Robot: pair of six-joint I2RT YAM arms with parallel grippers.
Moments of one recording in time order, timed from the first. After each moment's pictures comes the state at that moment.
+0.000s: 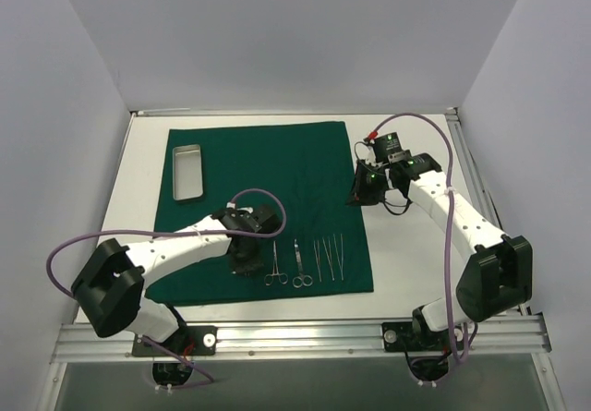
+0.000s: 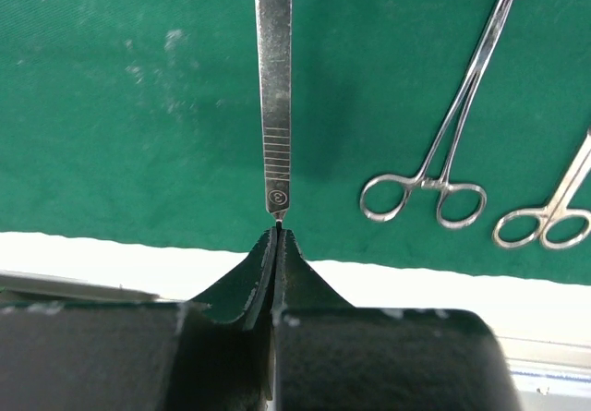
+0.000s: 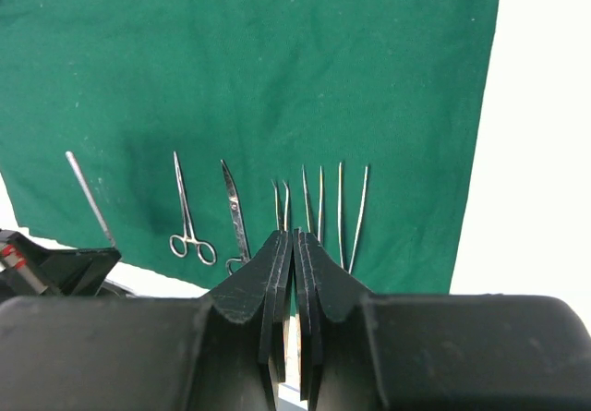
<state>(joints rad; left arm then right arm) -0.87 1.44 0.95 -0.97 -0.21 -1.03 0.34 1.46 1.19 -0.75 -0.24 0.50</state>
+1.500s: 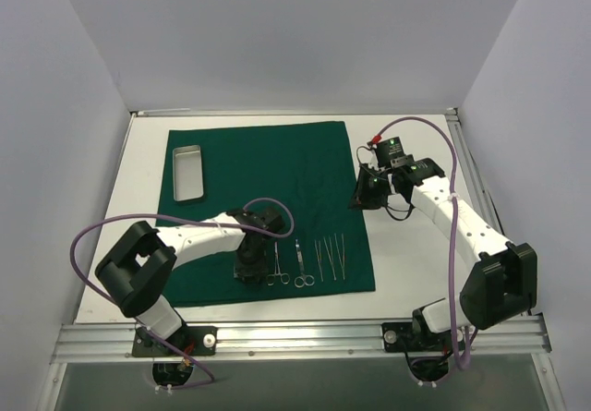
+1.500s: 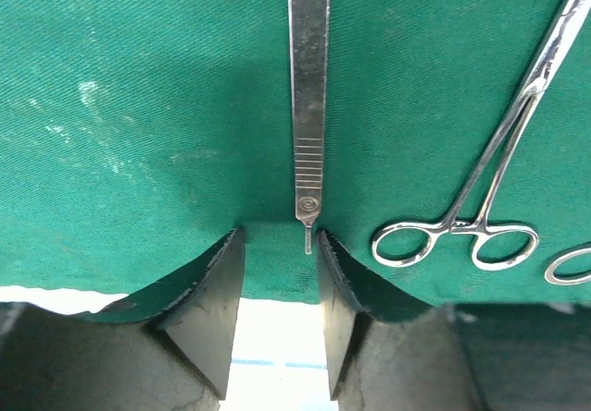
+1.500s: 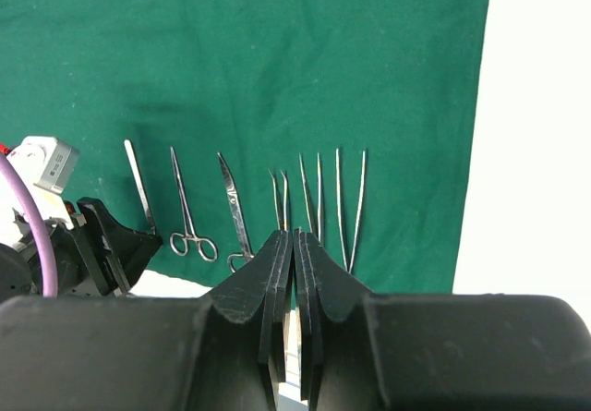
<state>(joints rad) -0.84 1.62 0.93 -0.85 -0.10 -0.91 0.34 1.41 1.15 -0.75 -0.22 0.52</state>
